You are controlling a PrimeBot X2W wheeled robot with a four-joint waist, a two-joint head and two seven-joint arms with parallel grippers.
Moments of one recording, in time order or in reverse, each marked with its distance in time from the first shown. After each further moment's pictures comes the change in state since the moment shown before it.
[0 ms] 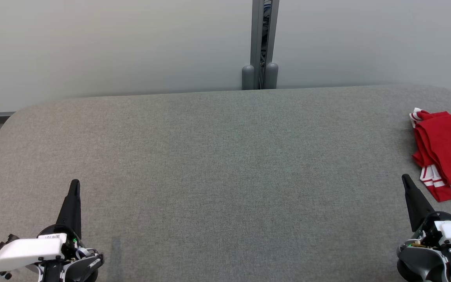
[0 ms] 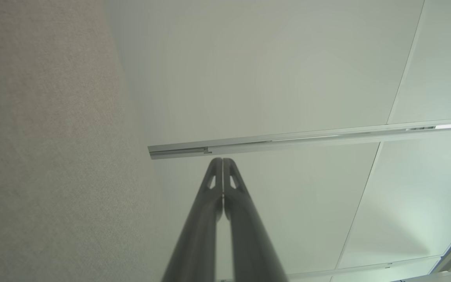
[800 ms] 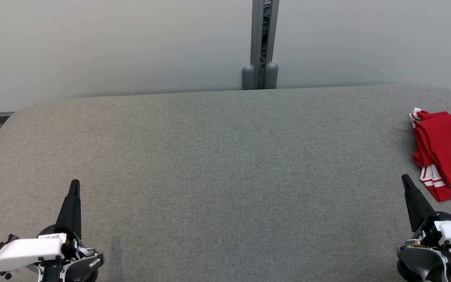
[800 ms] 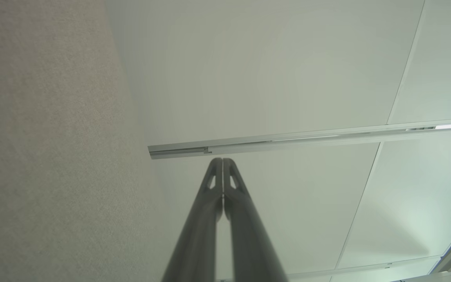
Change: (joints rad) left arm 0.000 -0.002 0.004 0.000 0.001 0.001 0.003; right arm 0.000 -0.002 0.004 -0.001 0.001 0.000 -0.001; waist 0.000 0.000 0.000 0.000
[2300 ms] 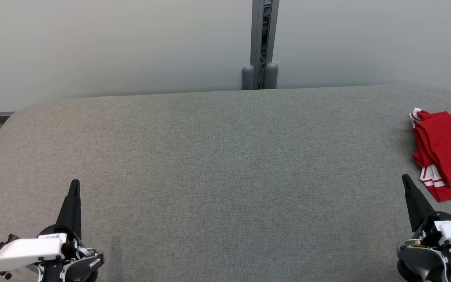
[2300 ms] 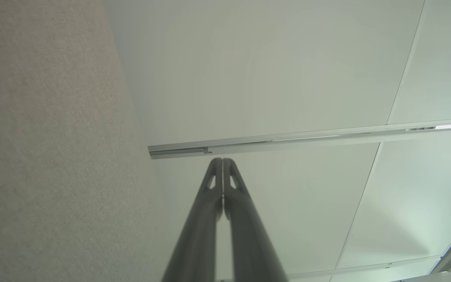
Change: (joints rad) left arm 0.000 -0.005 0.006 0.000 0.005 0.000 0.004; right arm 0.000 -0.003 0.003 -0.001 0.002 0.000 -0.006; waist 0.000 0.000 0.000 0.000
